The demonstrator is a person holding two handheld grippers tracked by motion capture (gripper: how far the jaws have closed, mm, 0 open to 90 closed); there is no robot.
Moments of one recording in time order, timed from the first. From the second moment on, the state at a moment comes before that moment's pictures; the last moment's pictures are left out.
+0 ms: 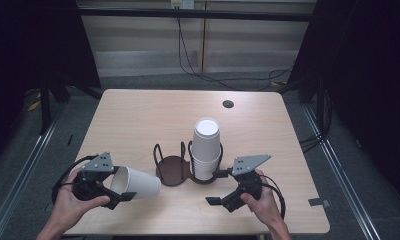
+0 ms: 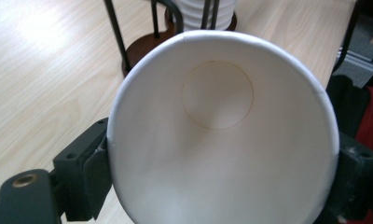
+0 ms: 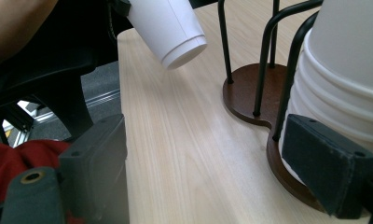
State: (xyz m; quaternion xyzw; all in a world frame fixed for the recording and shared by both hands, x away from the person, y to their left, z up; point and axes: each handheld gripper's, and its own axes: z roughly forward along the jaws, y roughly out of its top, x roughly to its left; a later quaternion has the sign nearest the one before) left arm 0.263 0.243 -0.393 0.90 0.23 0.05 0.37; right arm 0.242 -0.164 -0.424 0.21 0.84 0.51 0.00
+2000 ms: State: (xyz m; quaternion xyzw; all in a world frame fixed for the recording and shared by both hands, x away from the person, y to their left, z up) left arm 0.362 0.218 -0.390 0.94 0.29 0.06 0.14; right arm 0.240 -0.169 -0.425 0.22 0.84 0.50 0.01
